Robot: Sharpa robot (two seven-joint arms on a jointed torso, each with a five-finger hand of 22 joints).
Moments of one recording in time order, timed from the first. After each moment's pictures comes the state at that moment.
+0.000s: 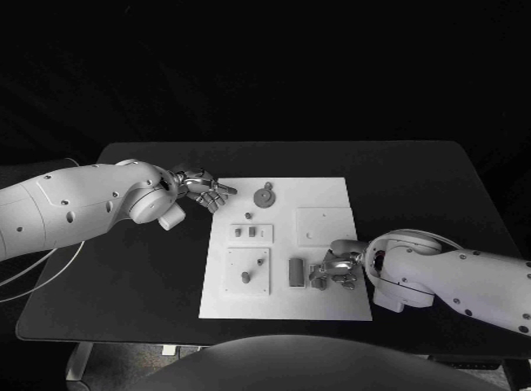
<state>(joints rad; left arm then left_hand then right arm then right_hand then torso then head) 1.21 -0.87 -0.18 1.31 -0.55 -0.08 -0.17 1.00 -0.20 0.43 0.00 0.06 0.83 0.18 0.33 0.45 1.07 0.16 0.08 0.17 0.85 0.12 0.63 0.44 0.04 0.89 0.02 0.07 1.04 1.10 -0.74 -0.25 1.59 -1.03 -0.01 -0.46 0.69 0.07 0.63 -0.22 0.13 1.11 0.07 0.33 0.52 1.10 -0.04 1.23 1.00 1.11 -0.09 1.60 0.78 0.25 1.00 0.02 0.96 1.31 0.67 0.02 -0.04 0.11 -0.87</state>
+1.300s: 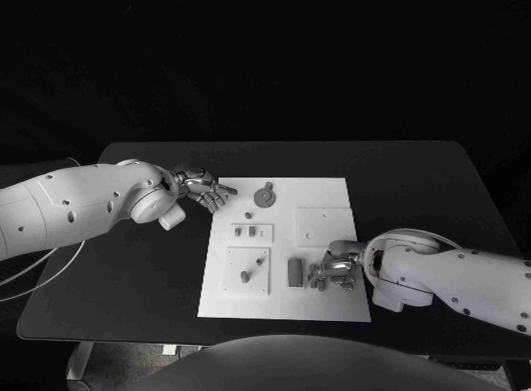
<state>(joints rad) 1.21 -0.87 -0.18 1.31 -0.56 -0.08 -0.18 1.00 -0.20 0.43 0.00 0.06 0.83 0.18 0.33 0.45 1.07 0.16 0.08 0.17 0.85 0.12 0.63 0.45 0.04 0.89 0.02 0.07 1.04 1.10 -0.73 -0.25 1.59 -1.02 0.02 -0.46 0.67 -0.03 0.65 -0.17 0.13 1.08 0.08 0.33 0.52 1.08 -0.03 1.23 1.00 1.10 -0.10 1.59 0.78 0.25 1.00 0.02 0.96 1.31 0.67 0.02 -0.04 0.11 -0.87</state>
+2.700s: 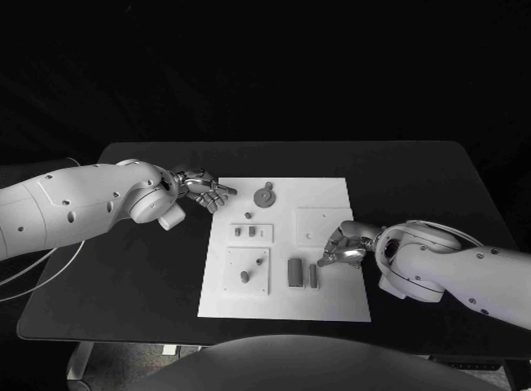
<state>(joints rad) 1.21 -0.87 -0.18 1.31 -0.56 -0.08 -0.18 1.00 -0.21 0.43 0.00 0.06 0.83 0.18 0.33 0.45 1.07 0.16 0.08 0.17 0.85 0.12 0.63 0.45 0.04 0.89 0.02 0.07 1.04 1.13 -0.79 -0.24 1.61 -1.14 -0.16 -0.39 0.87 -0.20 0.67 -0.19 0.12 0.96 0.12 0.28 0.51 1.05 0.02 1.24 1.01 1.10 -0.08 1.59 0.78 0.25 1.00 0.02 0.96 1.31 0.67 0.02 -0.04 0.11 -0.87</state>
